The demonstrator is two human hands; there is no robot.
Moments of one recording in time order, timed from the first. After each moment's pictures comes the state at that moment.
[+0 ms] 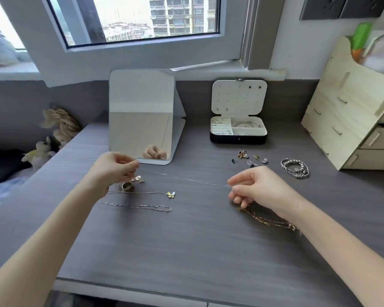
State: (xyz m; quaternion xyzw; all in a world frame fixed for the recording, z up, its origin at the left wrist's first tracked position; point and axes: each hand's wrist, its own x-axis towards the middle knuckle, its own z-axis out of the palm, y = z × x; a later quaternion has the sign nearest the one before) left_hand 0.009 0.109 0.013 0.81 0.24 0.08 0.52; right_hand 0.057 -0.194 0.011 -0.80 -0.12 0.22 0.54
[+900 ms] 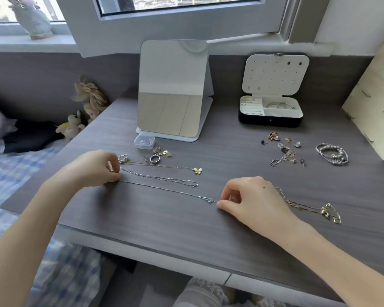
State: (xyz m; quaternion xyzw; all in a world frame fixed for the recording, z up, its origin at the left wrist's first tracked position) left_hand -0.067 0.165 0.015 0.96 0.25 -0.08 0.13; right_hand -0.008 -0.147 -0.003 -0.92 -0.31 0.07 0.23
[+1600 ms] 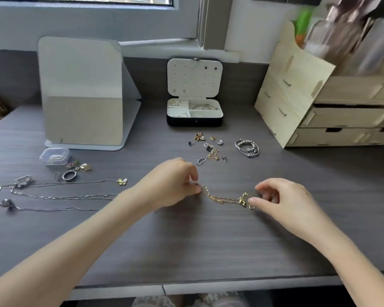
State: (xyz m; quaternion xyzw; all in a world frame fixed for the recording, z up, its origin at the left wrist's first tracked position) left_hand 0.021 -0.063 0.001 0.97 -0.13 -0.03 0.20; right_hand 0.006 -0.306 -0.005 -0.97 -0.07 0.01 0.25
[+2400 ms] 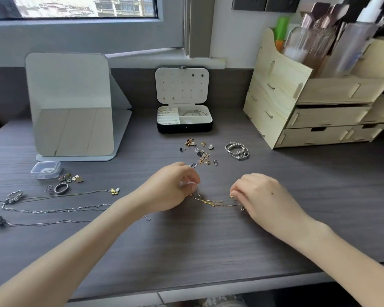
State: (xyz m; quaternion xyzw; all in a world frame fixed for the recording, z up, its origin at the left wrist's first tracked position) left_hand 0.026 -0.071 -0.002 0.94 -0.17 -0.03 0.30; right_hand 0.012 -0.287 -0.003 -0.94 -0.29 -0.13 0.12
